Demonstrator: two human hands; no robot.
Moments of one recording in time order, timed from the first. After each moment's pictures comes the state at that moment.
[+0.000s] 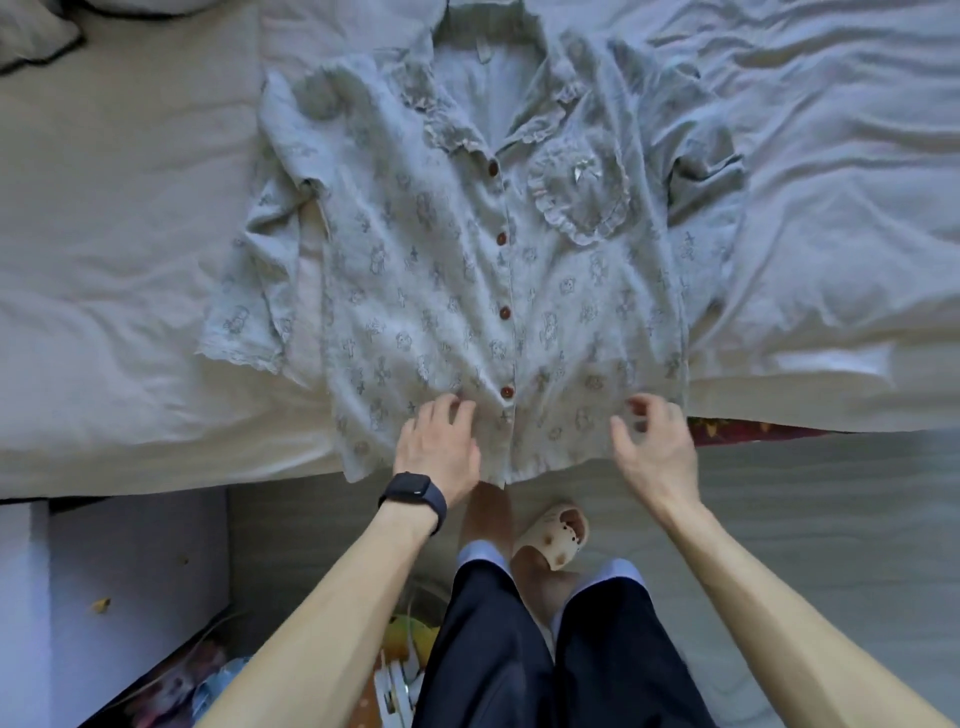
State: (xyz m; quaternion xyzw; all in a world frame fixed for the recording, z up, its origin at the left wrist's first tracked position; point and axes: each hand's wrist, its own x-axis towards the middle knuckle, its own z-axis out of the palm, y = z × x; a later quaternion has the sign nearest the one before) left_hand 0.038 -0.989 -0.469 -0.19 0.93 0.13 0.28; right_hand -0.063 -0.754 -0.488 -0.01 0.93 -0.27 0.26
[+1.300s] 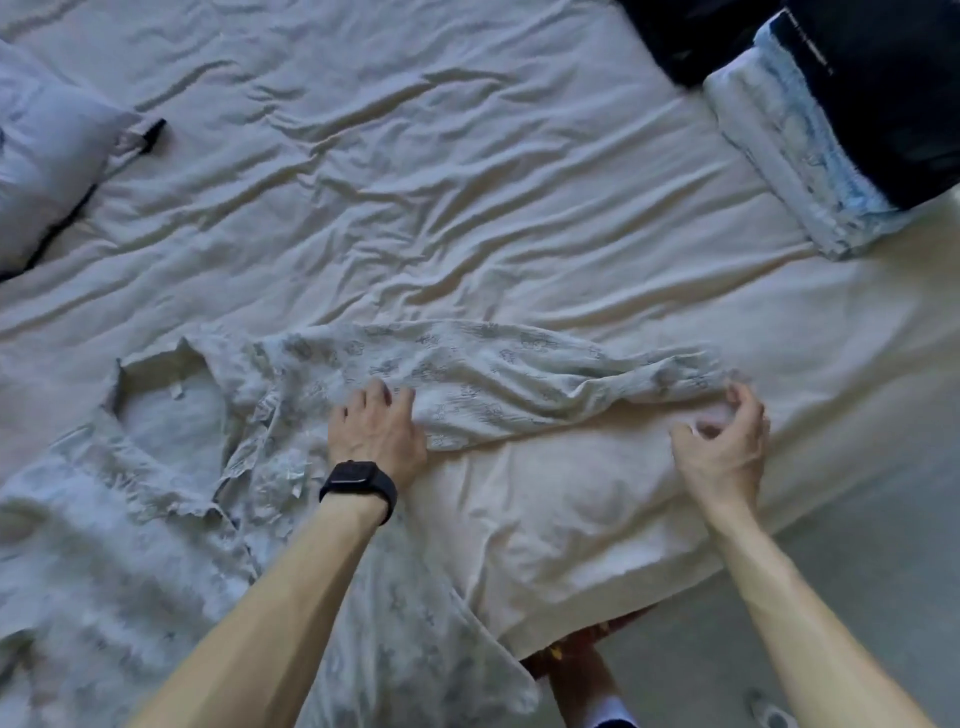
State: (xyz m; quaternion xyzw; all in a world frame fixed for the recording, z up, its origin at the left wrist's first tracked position) left_hand -0.401 -0.882 -0.460 -0.05 0.97 -0.02 0.24; right_hand -0.379 -0.551 -0.481 0.33 0.86 -0.38 0.03
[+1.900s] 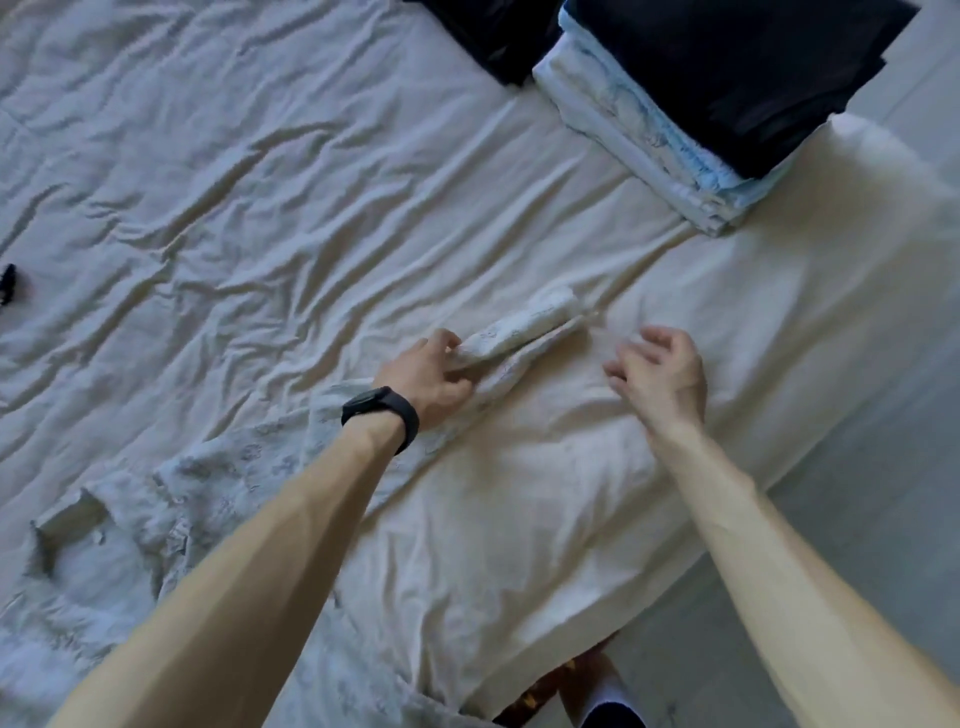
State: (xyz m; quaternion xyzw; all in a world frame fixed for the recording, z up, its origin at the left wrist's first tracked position) left_hand -0.562 -0.714 -0.473 0.05 0.92 0.14 0.36; right_hand -0.483 -0.481 -0.477 0.48 0.63 -0.61 0.03
